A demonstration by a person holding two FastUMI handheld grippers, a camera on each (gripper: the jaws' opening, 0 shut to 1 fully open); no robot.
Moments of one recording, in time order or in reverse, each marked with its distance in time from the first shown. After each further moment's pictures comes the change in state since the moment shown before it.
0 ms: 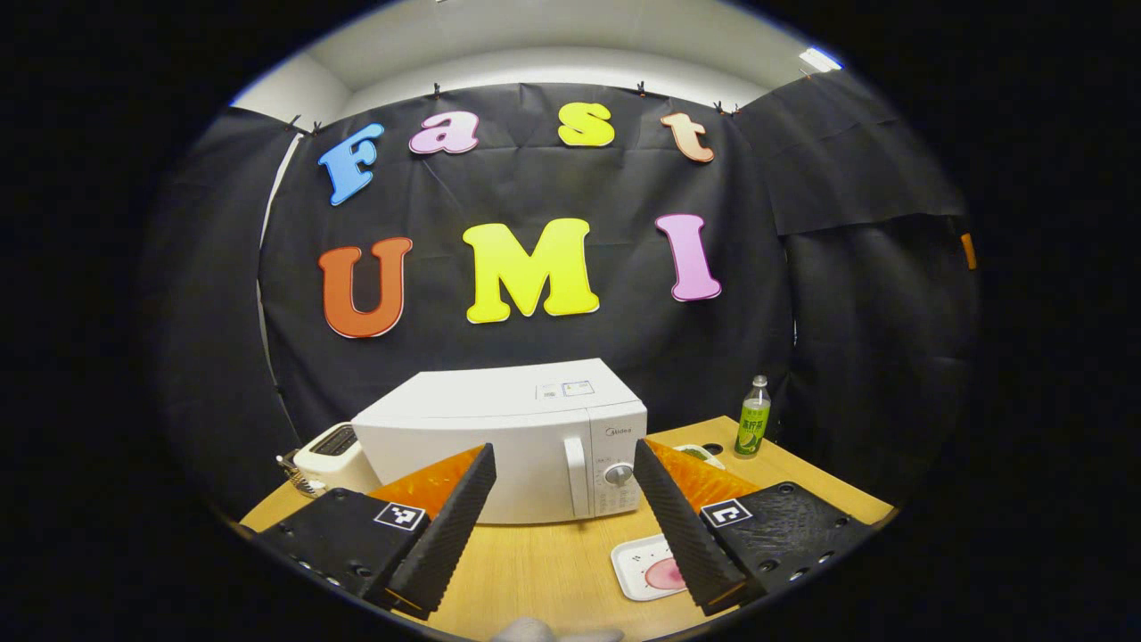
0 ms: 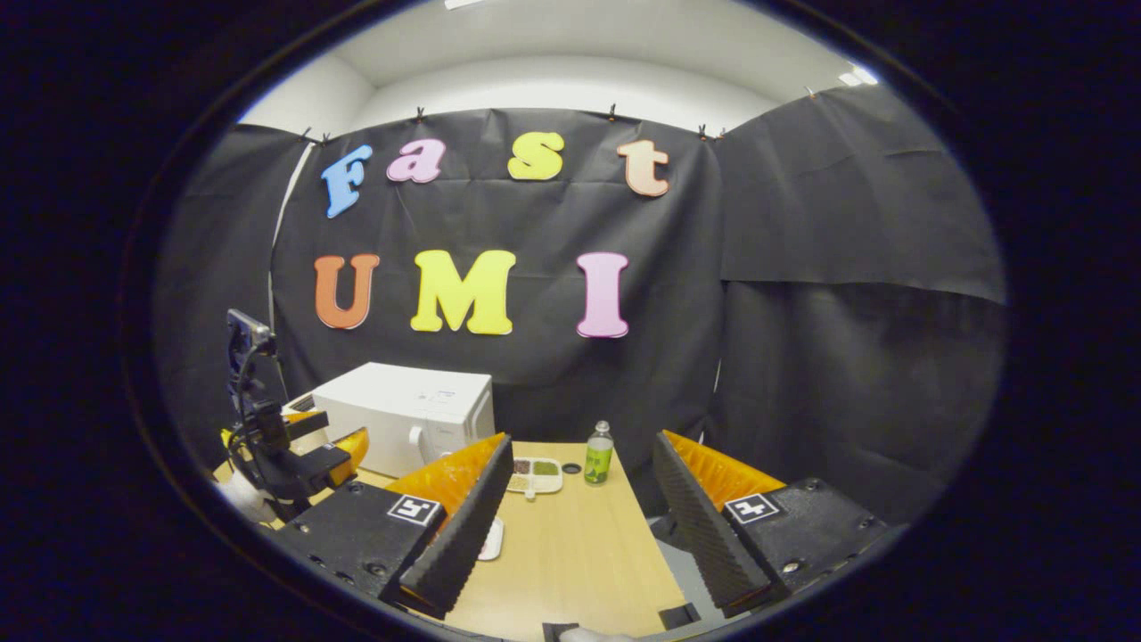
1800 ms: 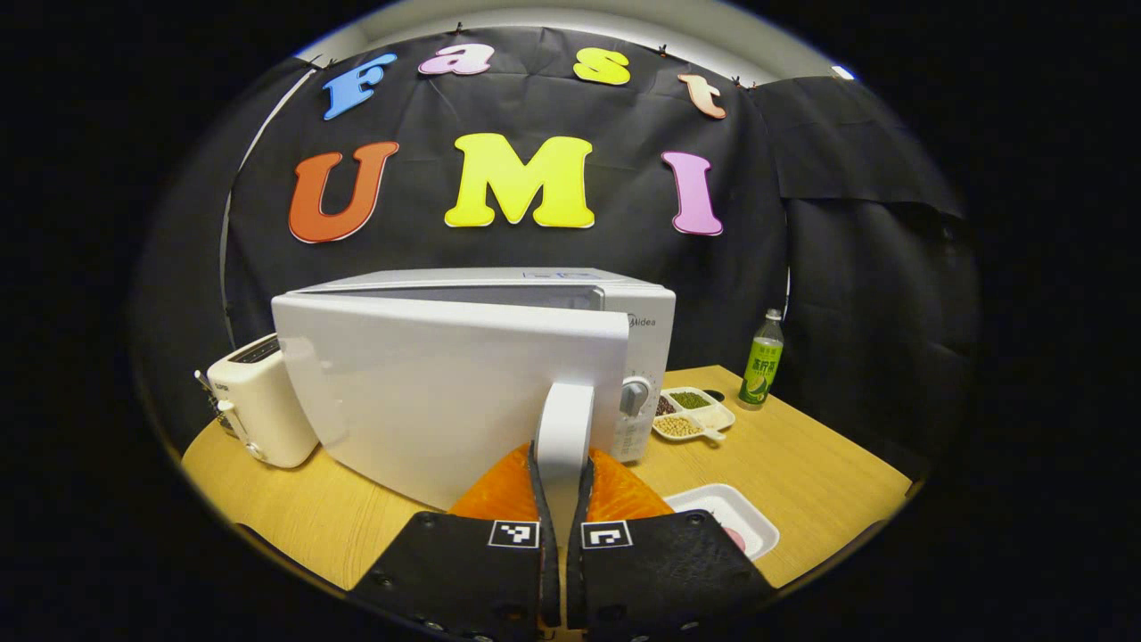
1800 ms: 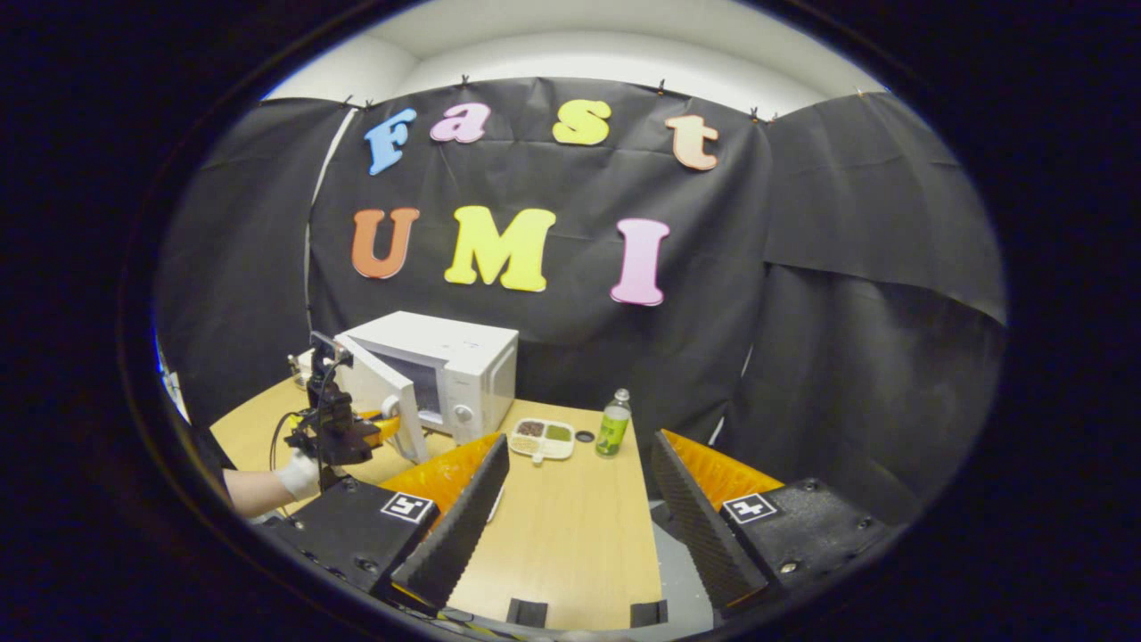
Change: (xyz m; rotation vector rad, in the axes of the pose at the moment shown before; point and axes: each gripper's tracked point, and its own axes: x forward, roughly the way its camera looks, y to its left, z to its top) left arm 0.029 0.021 -0.130 -0.098 0.146 -0.104; right arm 0.013 0.027 -0.031 -0.105 0.086 0.195
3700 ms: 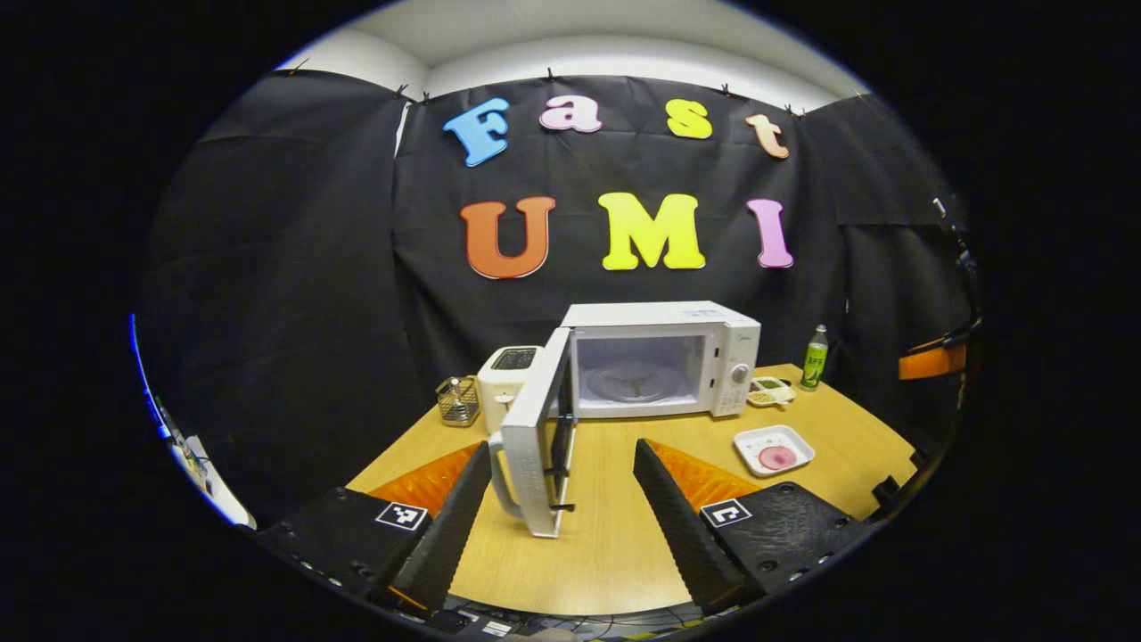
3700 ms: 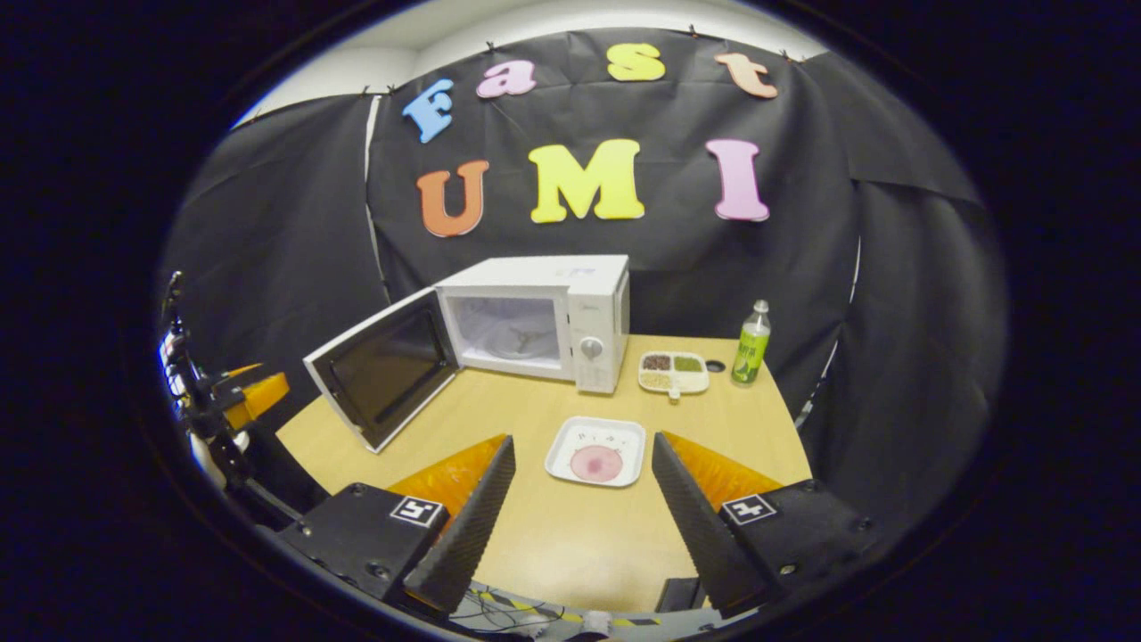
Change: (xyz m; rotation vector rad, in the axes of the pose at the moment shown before) left arm -0.290 0.130 0.034 0.020 -0.043 0.273; right arm 0.059 0.146 -0.124 0.143 0.235 0.236
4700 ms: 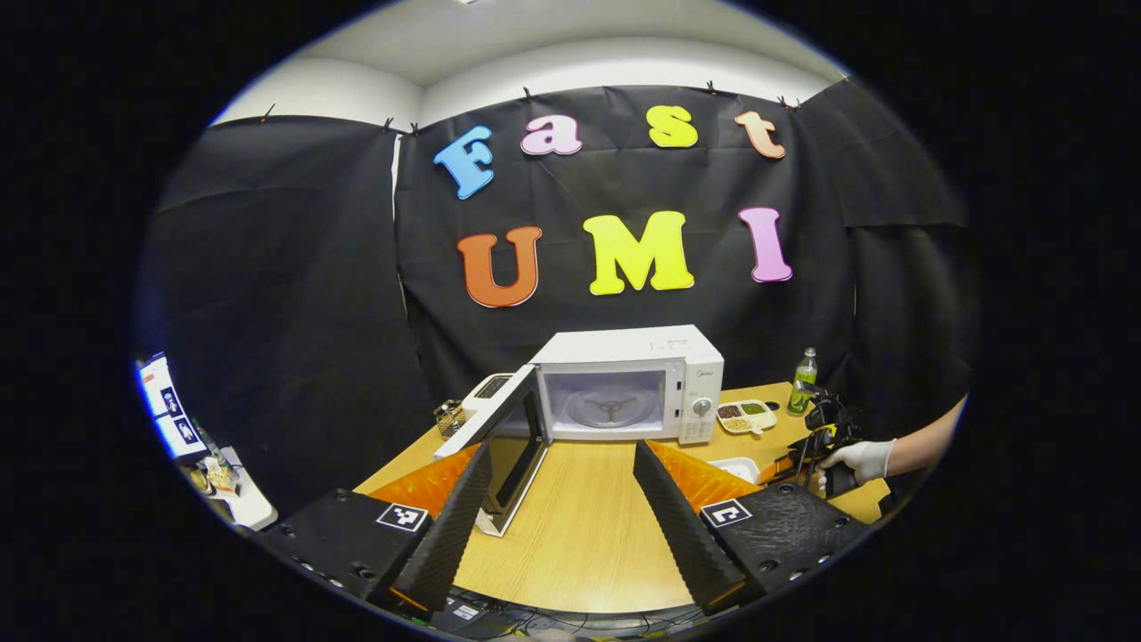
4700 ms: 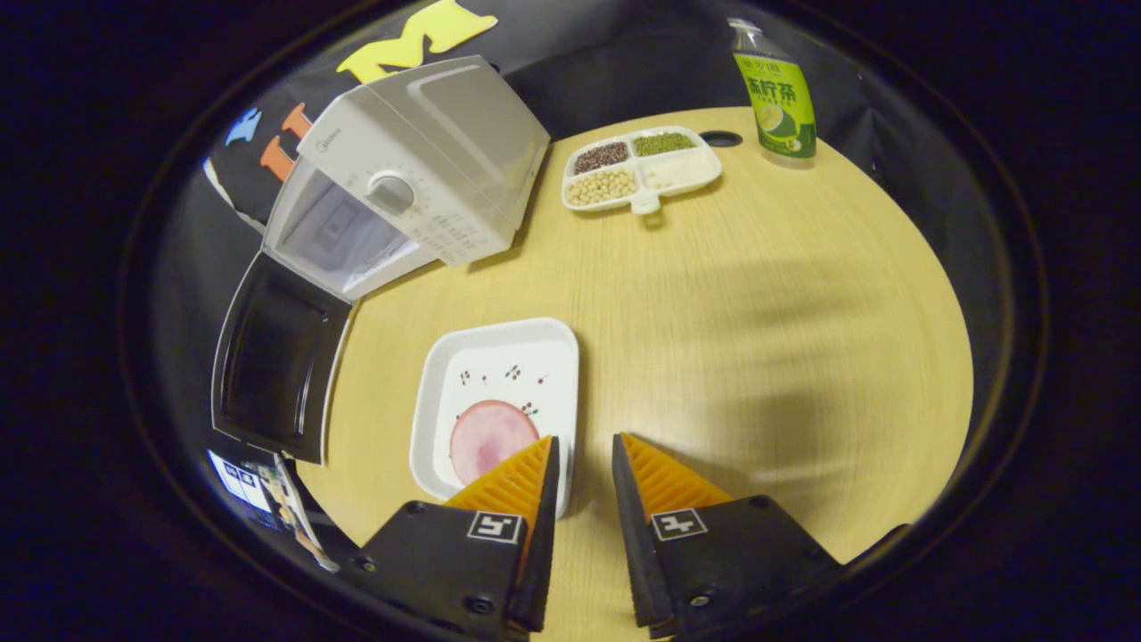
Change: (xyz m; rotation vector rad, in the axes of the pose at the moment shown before) left arm -0.036 -0.097 0.076 0.022 0.006 0.176; right arm 0.250 -0.088 -0.124 0.410 0.548 0.132
